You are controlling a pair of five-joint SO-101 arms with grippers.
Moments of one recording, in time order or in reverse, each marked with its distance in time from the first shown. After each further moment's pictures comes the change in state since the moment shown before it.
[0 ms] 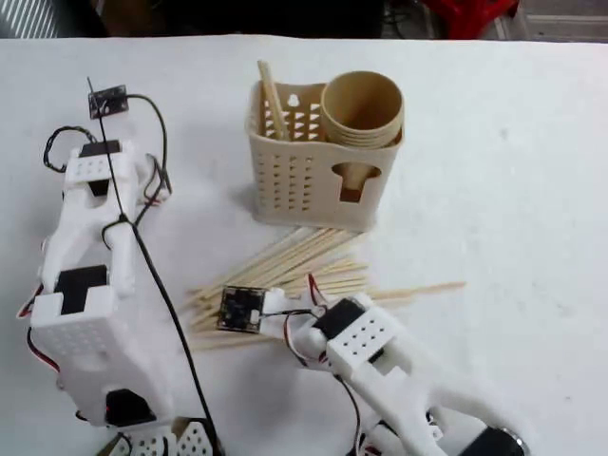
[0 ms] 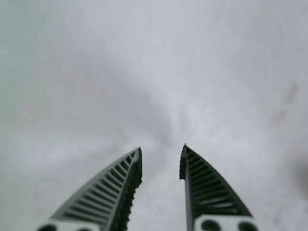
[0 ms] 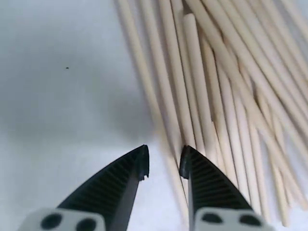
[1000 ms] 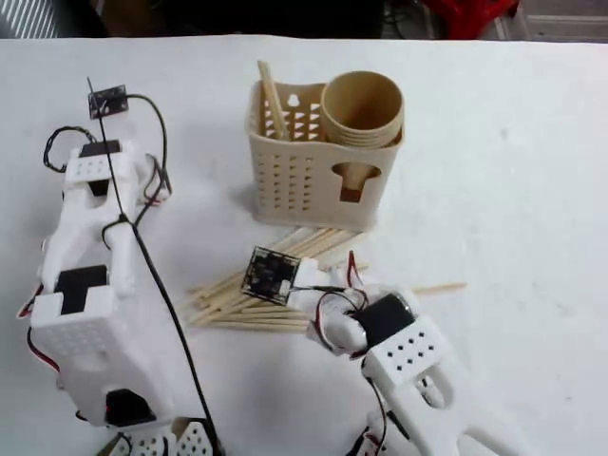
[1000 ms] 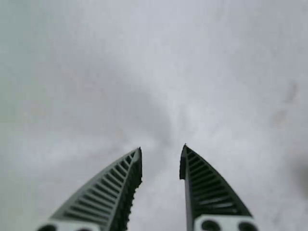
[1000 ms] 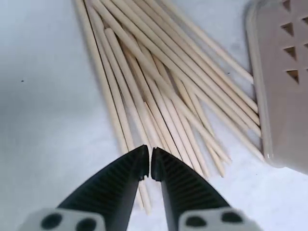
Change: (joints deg) left arm 0.0 0.0 0.0 0.0 0.0; right arm 9.6 -17.8 -4.2 10.1 0.0
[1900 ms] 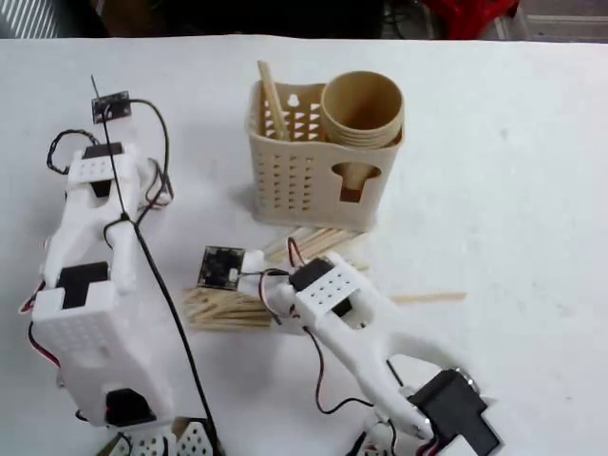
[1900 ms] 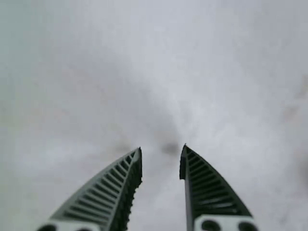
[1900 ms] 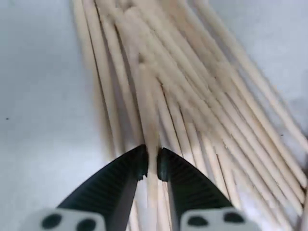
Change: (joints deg) left arm 0.0 1.8 0.0 0.0 0.0; right arm -7.4 39.5 -13.5 -13.8 0.1
